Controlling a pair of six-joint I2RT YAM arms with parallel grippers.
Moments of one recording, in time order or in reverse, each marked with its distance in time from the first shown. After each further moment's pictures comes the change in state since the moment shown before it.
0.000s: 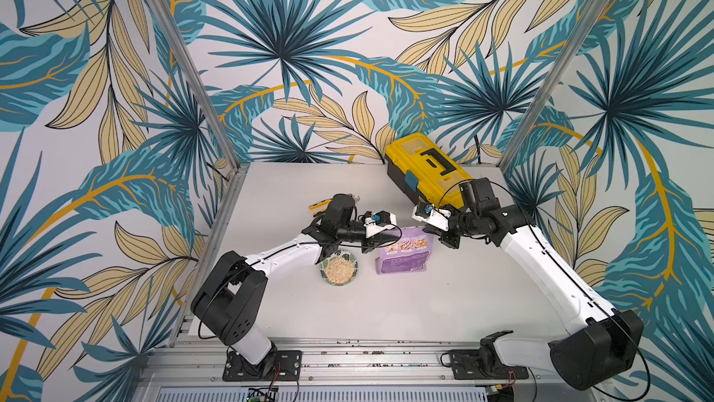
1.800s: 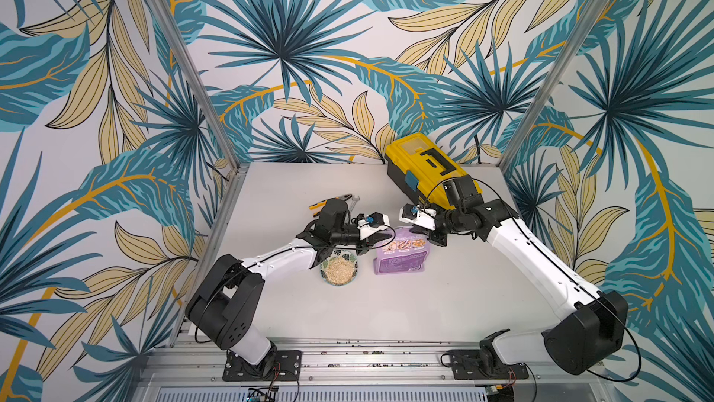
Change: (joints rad) left arm 0.047 -0.053 -0.101 0.058 -0.043 -0.030; right arm 0.085 0.084 0.050 0.023 -0.017 -0.030
